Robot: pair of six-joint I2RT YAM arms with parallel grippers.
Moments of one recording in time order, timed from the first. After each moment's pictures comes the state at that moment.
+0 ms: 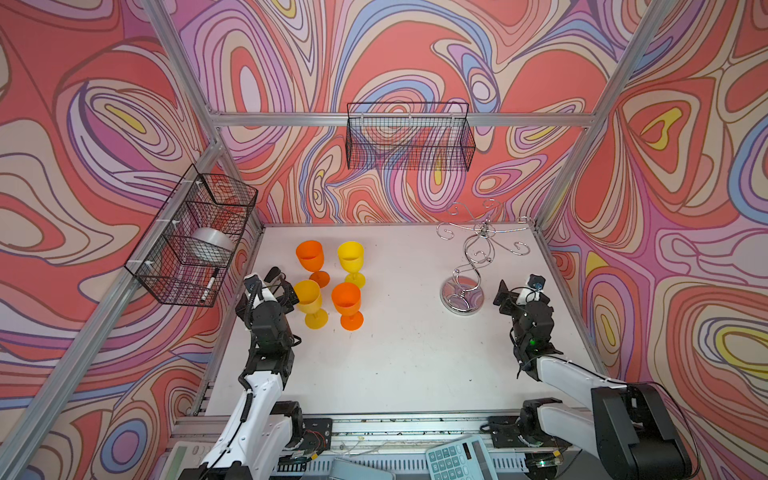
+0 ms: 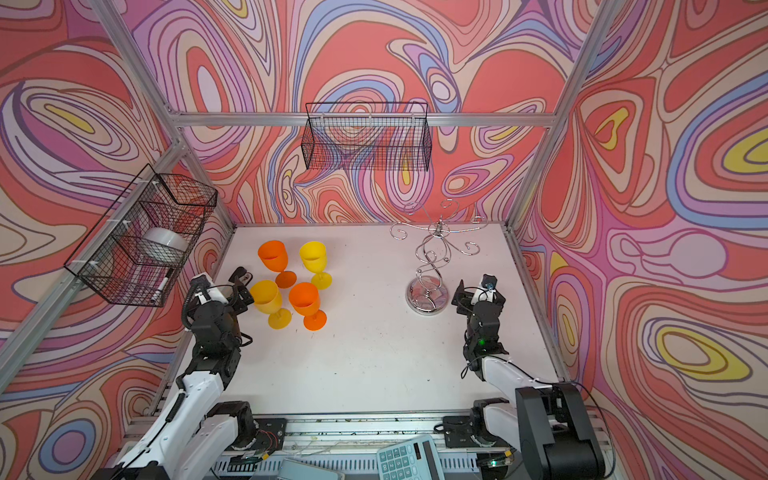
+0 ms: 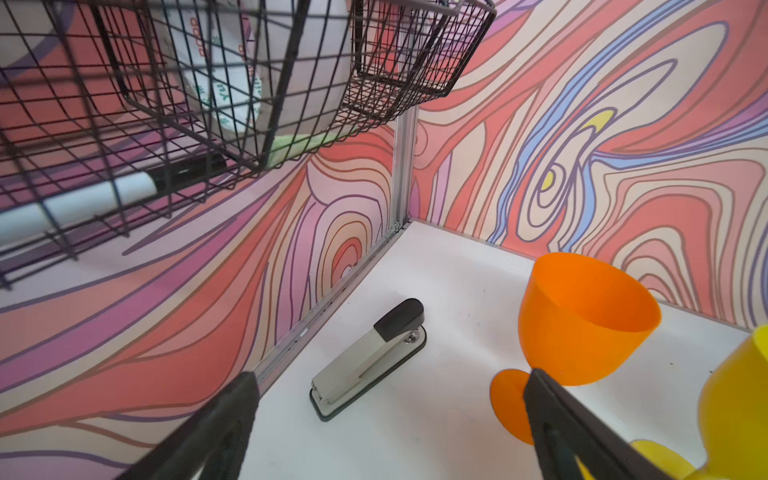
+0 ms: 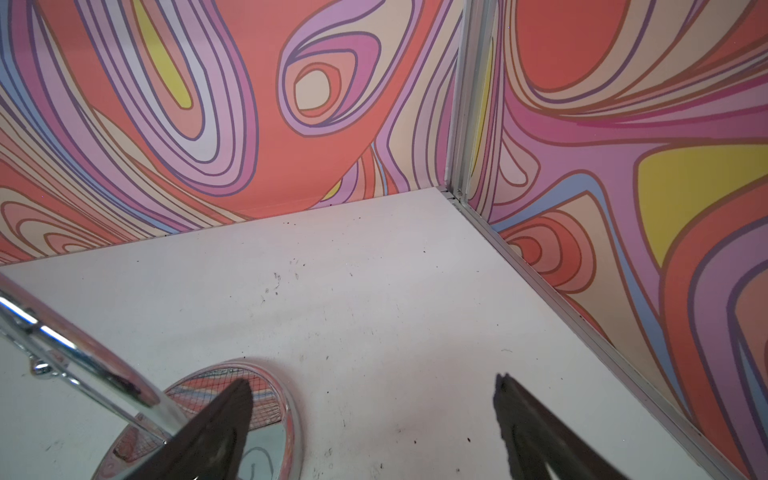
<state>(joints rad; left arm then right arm) 0.04 0.83 0.36 0.34 -0.48 -0.13 0.07 1.17 0.25 0.76 0.28 0.11</state>
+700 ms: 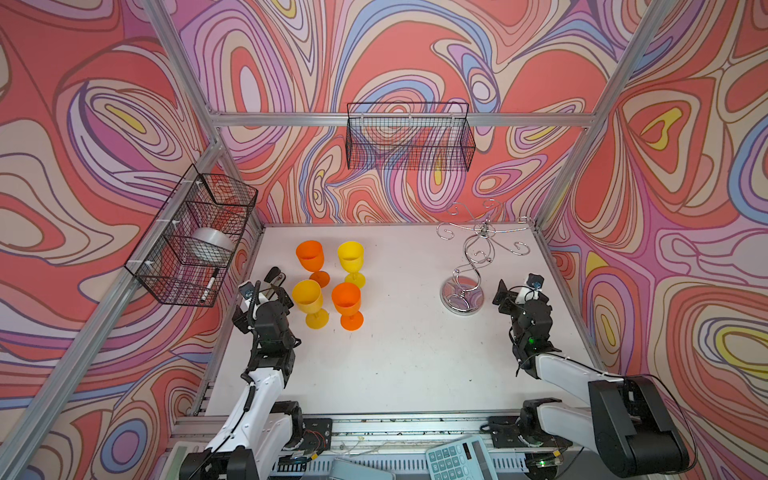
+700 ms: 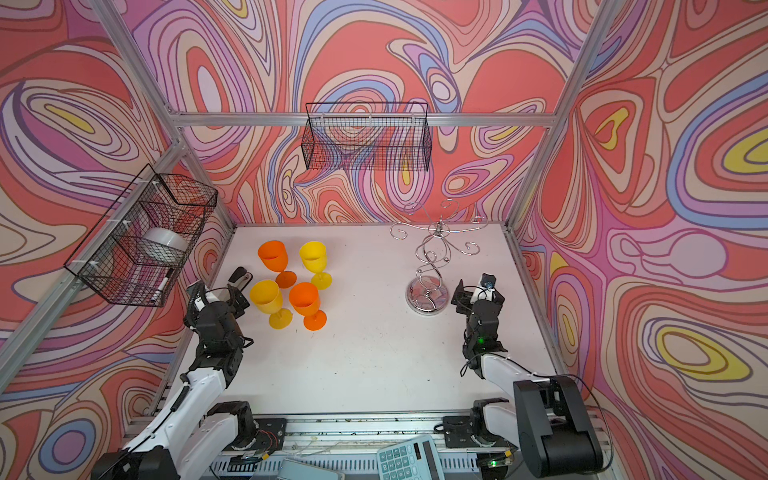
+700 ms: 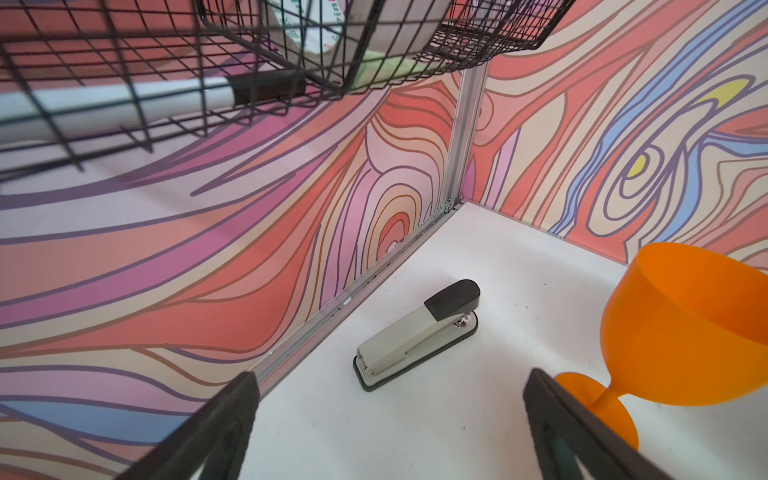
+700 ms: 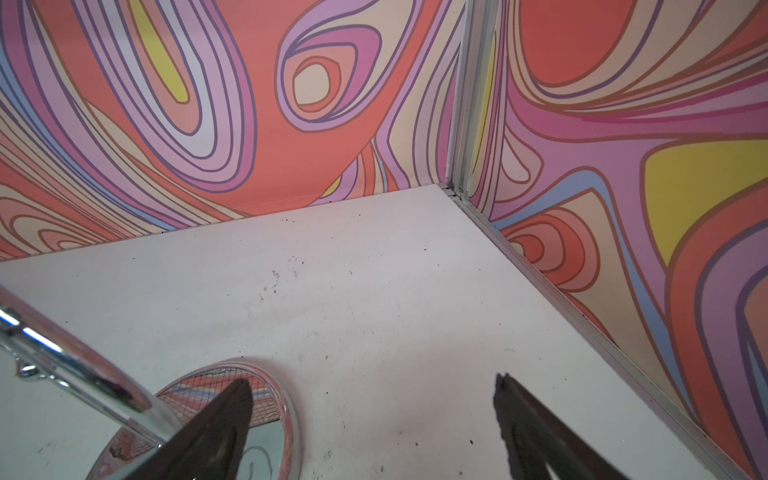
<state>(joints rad) 0.06 0.88 0.32 0.36 -0.61 -0.20 0.07 1.20 0.26 0.77 0.28 0.11</state>
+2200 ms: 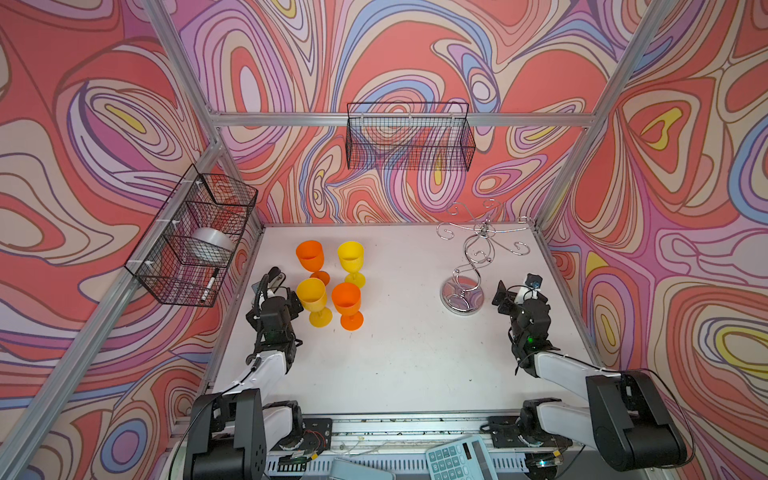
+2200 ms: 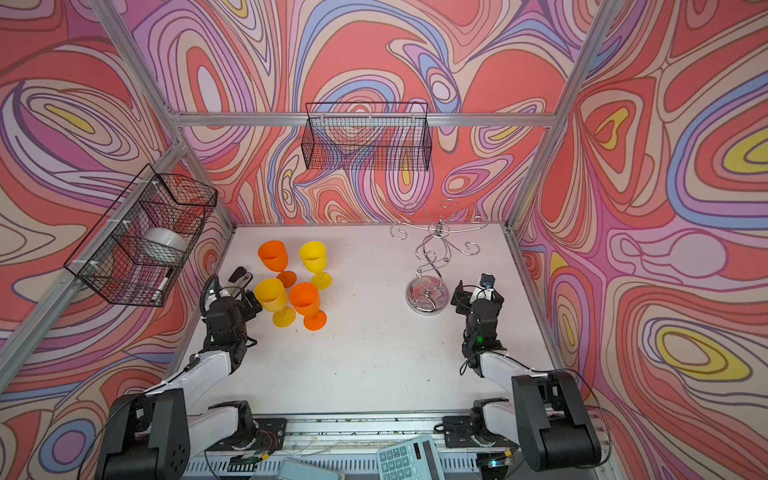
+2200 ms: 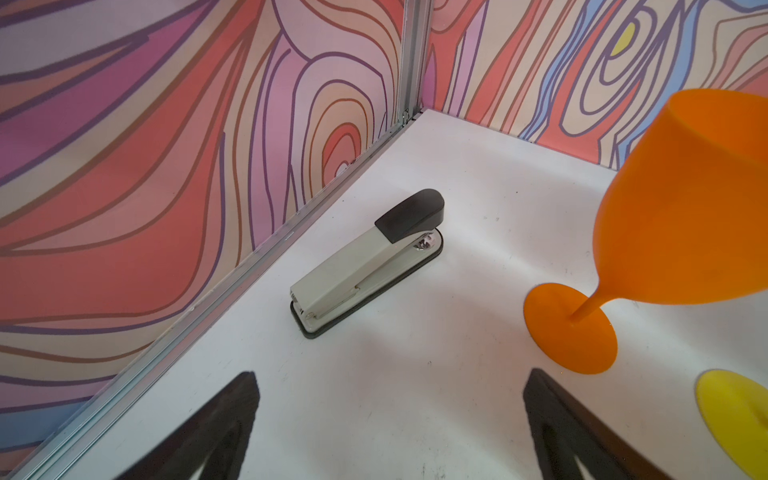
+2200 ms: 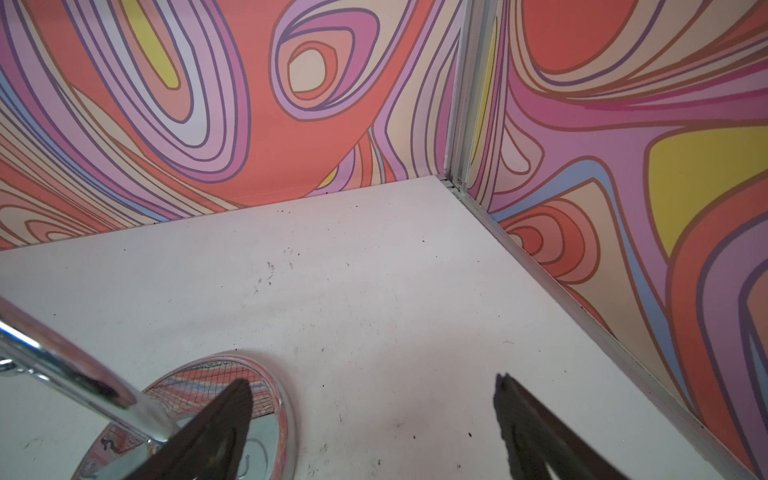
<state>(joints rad) 0.11 1.16 0.33 0.44 -0.37 -0.24 0.07 1.23 0.26 0.77 0.29 0.11</state>
